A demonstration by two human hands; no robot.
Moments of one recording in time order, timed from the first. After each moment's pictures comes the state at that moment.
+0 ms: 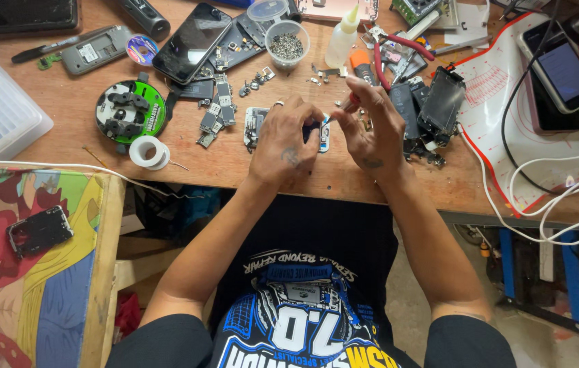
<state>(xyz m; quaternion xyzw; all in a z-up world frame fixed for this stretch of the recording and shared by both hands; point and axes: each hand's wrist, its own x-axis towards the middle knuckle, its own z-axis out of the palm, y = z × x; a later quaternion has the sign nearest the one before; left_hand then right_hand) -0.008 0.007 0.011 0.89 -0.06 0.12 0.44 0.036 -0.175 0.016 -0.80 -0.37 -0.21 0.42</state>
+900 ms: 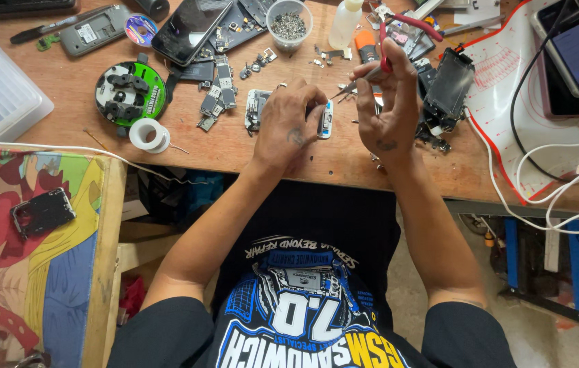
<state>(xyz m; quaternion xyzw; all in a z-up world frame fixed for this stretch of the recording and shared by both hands) -0.006 0.001 0.003 0.89 -0.04 0.16 0.44 0.045 -0.182 0.000 -0.73 -0.37 -0.19 0.55</state>
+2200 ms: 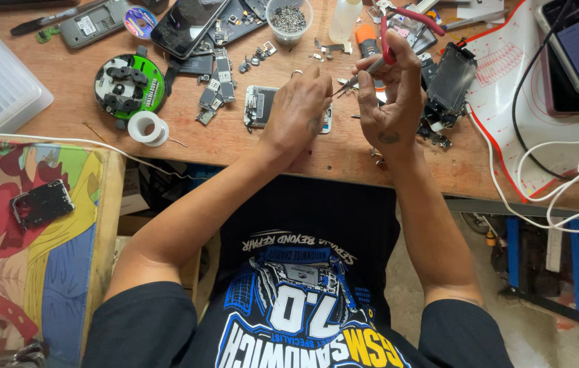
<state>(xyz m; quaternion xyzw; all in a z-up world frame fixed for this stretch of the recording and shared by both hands) 0.007 -0.005 -0.003 0.91 -0.12 0.14 0.36 0.049 -0.187 -0.002 -0.73 -0.36 -0.18 0.55</state>
